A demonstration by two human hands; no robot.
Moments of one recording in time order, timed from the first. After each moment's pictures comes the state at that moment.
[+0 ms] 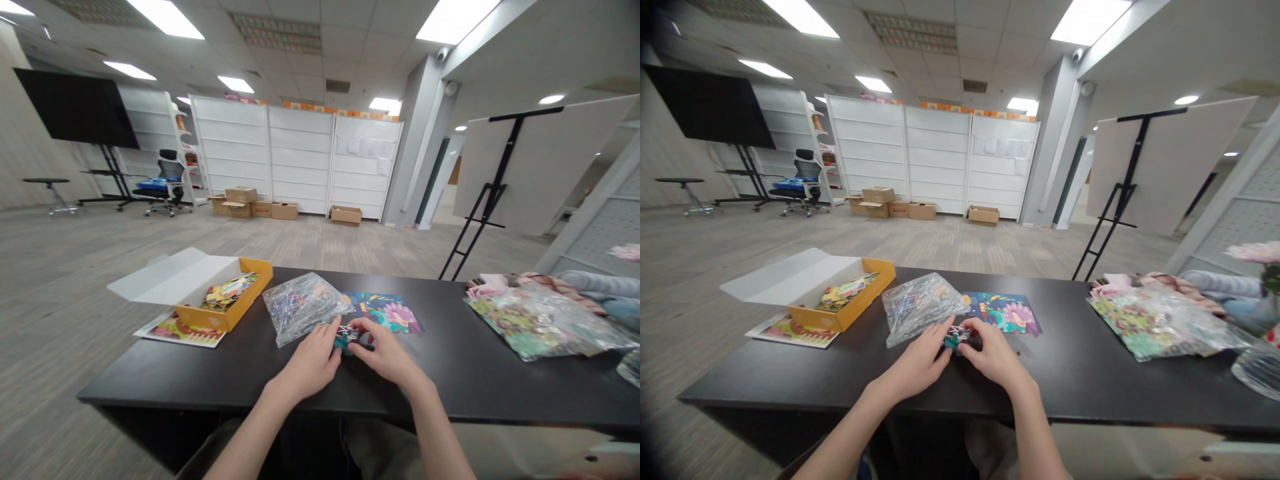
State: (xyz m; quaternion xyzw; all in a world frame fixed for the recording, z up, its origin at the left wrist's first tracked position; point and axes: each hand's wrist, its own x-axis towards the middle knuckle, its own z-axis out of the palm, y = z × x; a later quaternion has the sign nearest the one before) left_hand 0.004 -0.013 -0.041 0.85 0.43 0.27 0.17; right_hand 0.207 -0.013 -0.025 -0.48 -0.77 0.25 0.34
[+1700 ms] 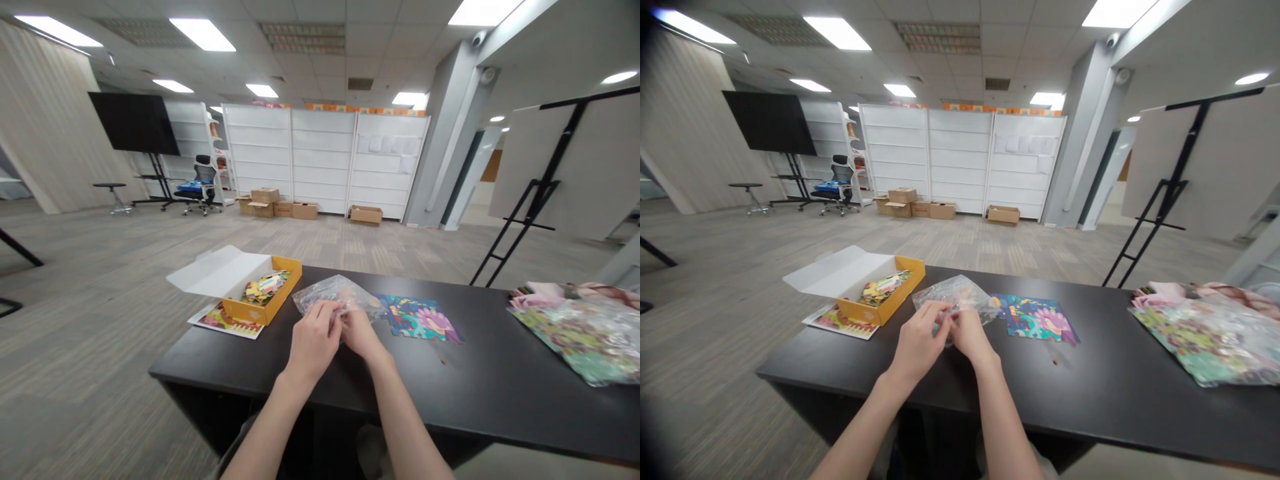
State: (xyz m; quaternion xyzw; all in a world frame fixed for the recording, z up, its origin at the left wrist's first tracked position) left_hand -0.043 -0.011 -0.012 0.74 0.50 0.45 0.00; right_hand 0.088 0.043 -0.032 -0.43 -0.75 0.32 0.39
